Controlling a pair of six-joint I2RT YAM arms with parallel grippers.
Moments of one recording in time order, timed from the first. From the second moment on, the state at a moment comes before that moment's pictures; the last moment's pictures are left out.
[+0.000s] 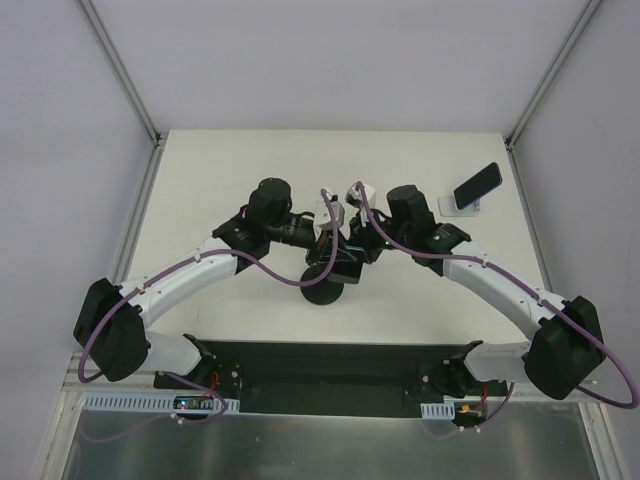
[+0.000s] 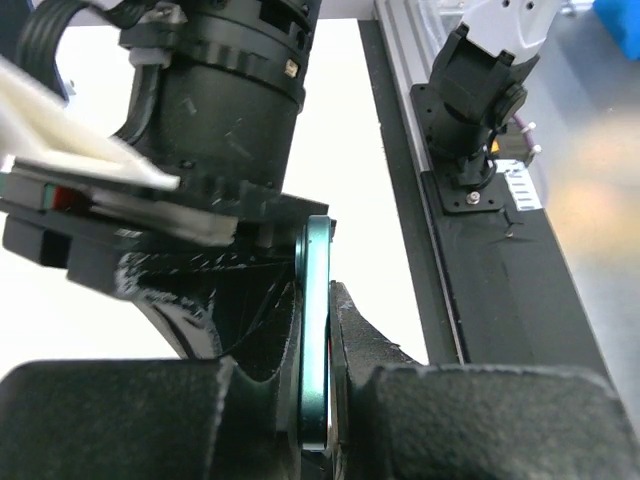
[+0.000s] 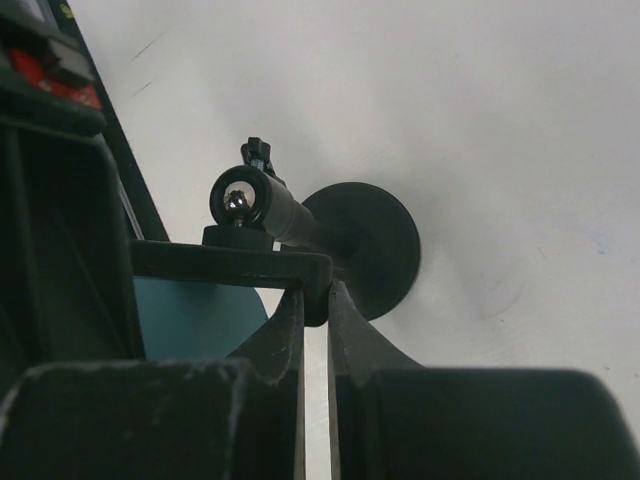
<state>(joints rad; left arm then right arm) -0.72 1.34 1.00 0.03 0.92 0.18 0.65 1.29 0.98 -0.30 -0.50 0.00</state>
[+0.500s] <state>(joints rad) -0.64 1.38 1.05 -0.01 1.05 0.13 0.65 1.30 0.98 -0.31 -0.53 -0.05</state>
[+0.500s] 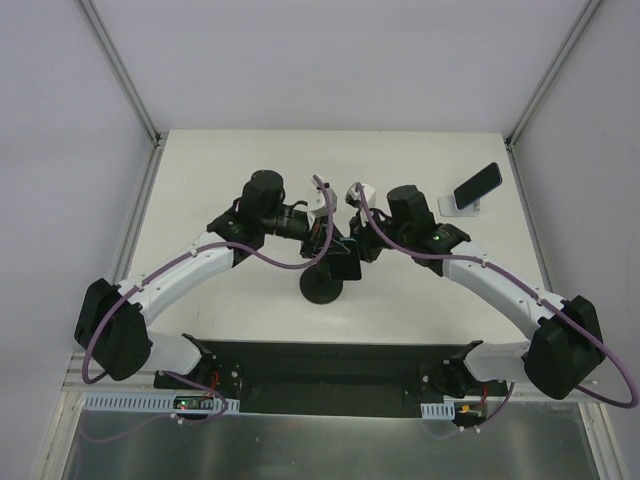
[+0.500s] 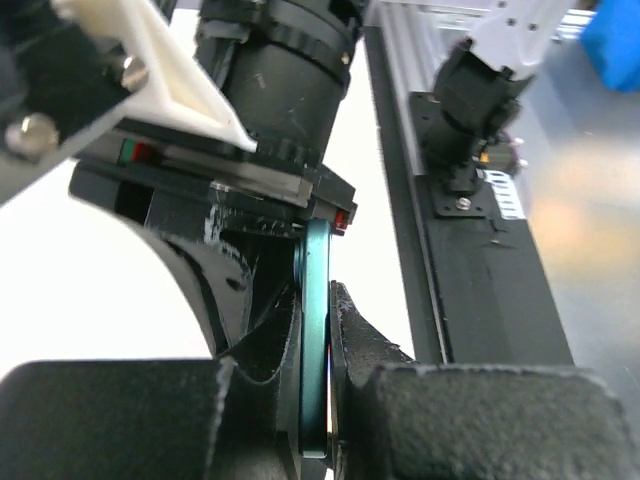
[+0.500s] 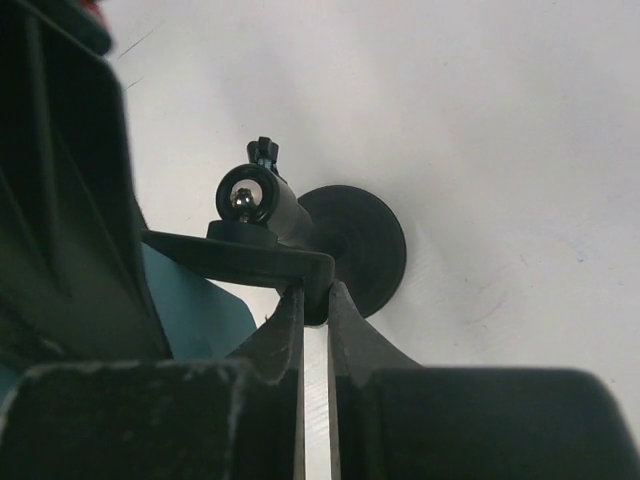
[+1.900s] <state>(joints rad) -0.92 1.38 0.98 0.17 -0.26 0.00 1.31 0.67 0.64 -0.06 0.55 0.34</state>
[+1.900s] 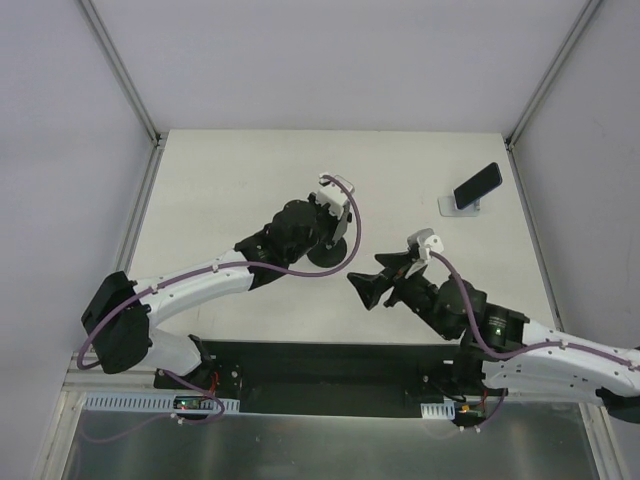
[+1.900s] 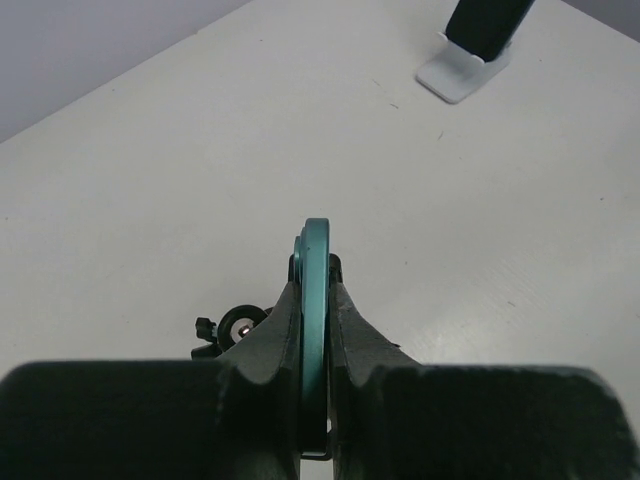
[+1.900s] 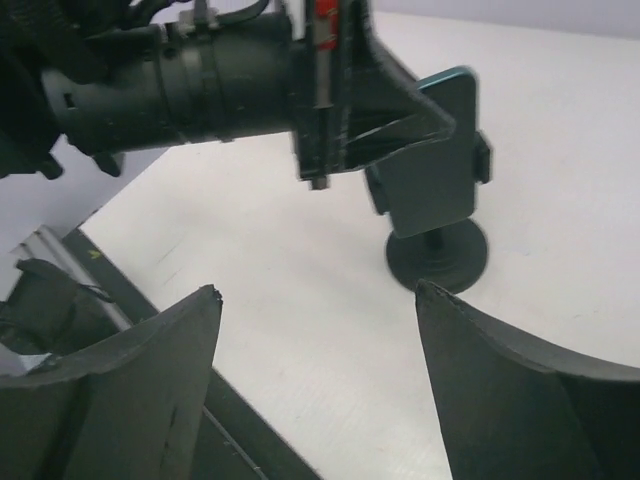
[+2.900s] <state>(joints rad) -0.63 0.93 0.99 -0.14 0.42 -0.03 0.90 1.00 0.87 -0.27 -0.04 0.25</state>
